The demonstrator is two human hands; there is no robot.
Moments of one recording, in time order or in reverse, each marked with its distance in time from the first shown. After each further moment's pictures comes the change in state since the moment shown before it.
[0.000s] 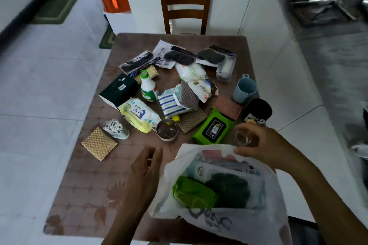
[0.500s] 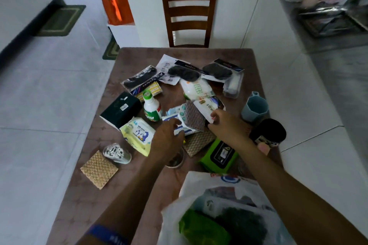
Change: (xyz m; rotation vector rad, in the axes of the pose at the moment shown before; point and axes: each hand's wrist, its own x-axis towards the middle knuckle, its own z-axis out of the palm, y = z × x) left_hand 0.164 0.037 0.050 0.322 -0.159 0.167; right_hand 0.183 -0.042 0.042 -0.083 0.216 0.051
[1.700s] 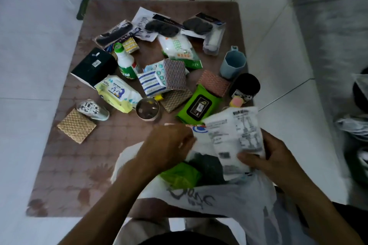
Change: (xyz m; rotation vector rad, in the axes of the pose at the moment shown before) left_hand -0.134 0.046 0.031 0.223 -0.210 0.587; right_hand -0.244 0.097 -0.066 0.773 -0.122 0.068
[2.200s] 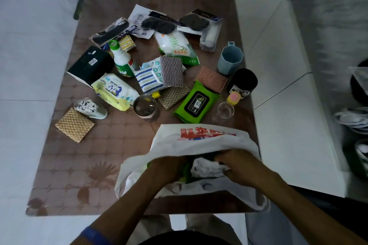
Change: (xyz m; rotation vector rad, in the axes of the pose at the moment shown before) left_hand -0.041 -0.021 0.092 0.163 -0.679 -0.294; right_hand 0.030 0.078 0.028 -1.024 -0.416 -0.187
